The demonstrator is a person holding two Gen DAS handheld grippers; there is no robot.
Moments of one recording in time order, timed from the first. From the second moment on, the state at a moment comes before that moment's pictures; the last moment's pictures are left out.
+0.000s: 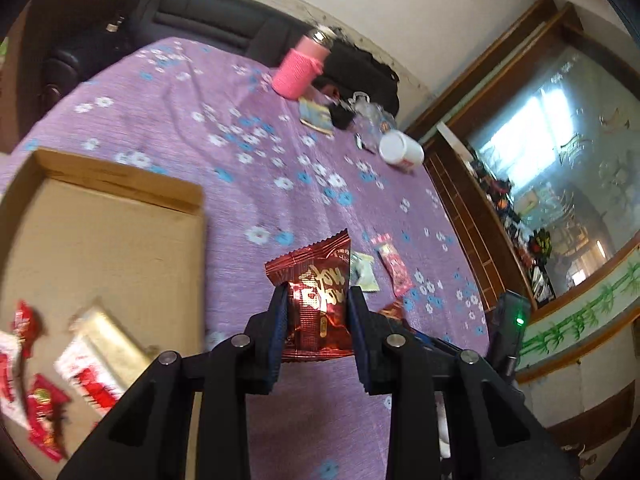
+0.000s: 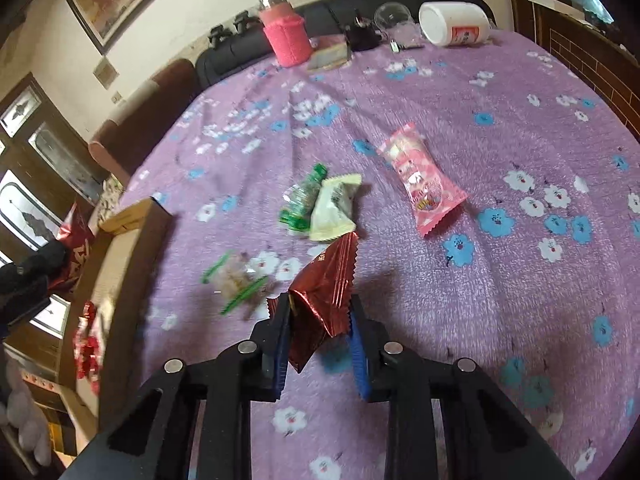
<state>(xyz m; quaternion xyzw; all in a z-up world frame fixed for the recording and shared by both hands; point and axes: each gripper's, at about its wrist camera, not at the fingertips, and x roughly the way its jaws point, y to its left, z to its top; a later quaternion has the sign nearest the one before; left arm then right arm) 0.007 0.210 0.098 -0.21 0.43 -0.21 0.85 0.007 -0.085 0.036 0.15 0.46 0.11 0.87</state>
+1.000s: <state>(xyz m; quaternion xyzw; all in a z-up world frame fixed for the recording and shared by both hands) 0.034 0.380 0.040 -0.27 0.45 -0.06 0.85 0.059 0.165 0.056 0.03 0.49 0.28 0.82</state>
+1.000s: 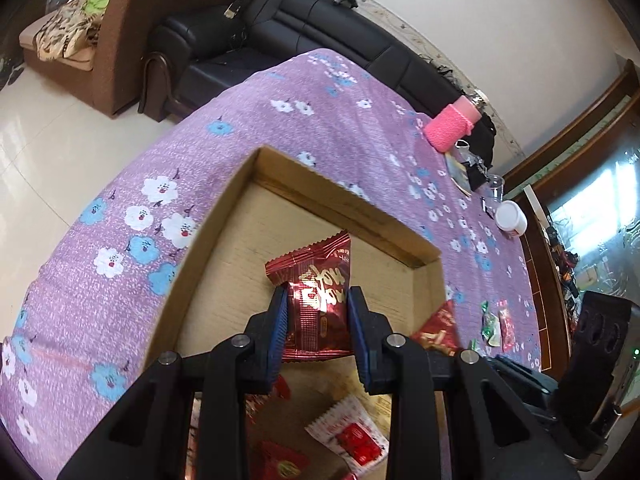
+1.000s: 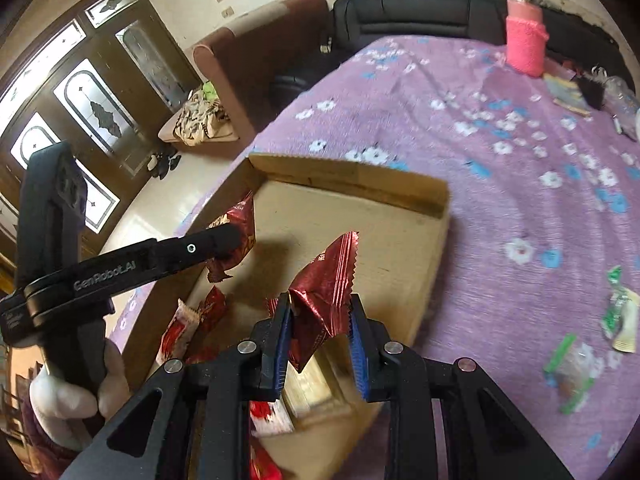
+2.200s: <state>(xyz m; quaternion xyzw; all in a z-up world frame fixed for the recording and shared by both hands) -0.021 0.225 0.116 -0.21 0.41 -0.18 0.87 0.041 -0.091 0.071 0.17 0.45 0.12 0.87</state>
